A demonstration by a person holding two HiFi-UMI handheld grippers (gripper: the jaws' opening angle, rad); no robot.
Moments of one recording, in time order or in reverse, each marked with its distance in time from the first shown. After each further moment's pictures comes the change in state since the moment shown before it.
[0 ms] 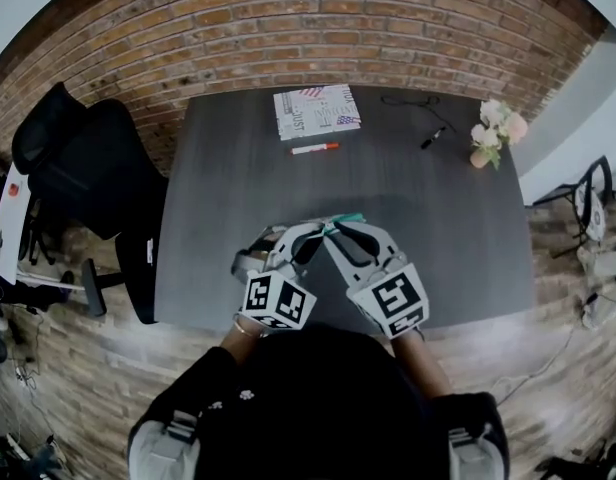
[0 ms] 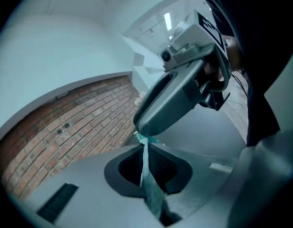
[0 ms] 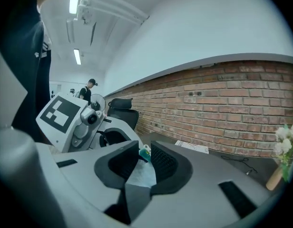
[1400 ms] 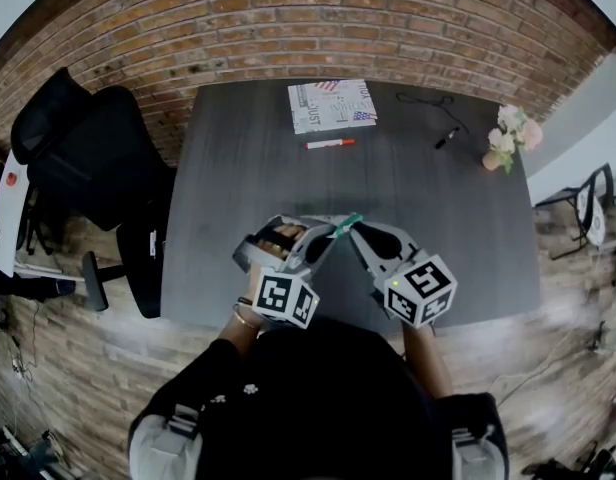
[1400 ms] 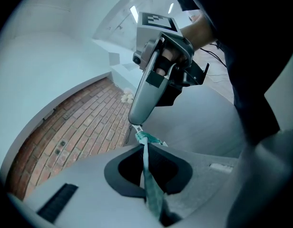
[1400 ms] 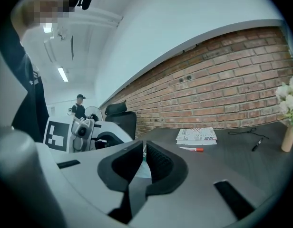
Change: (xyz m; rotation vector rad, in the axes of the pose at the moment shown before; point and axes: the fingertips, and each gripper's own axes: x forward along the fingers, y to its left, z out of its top) left arm -0.004 -0.003 -0.037 0.326 0.054 -0.069; right arm 0.023 -0.013 -0.024 0.223 -0.021 0.041
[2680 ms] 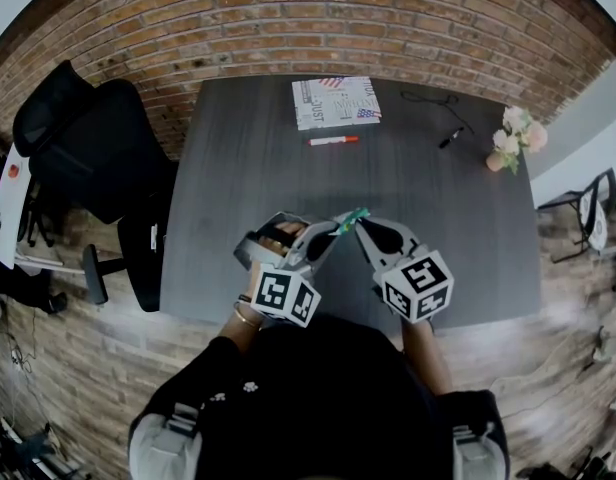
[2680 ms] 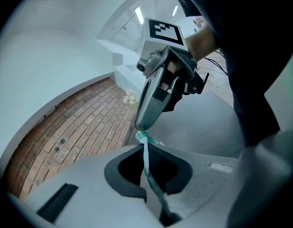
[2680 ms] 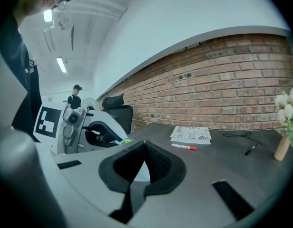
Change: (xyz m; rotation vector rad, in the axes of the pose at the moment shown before) left arm 0.000 0.005 0.005 -0.046 -0.017 0.005; right arm 0.005 -0.015 -0.010 -0.069 0.066 -0.047
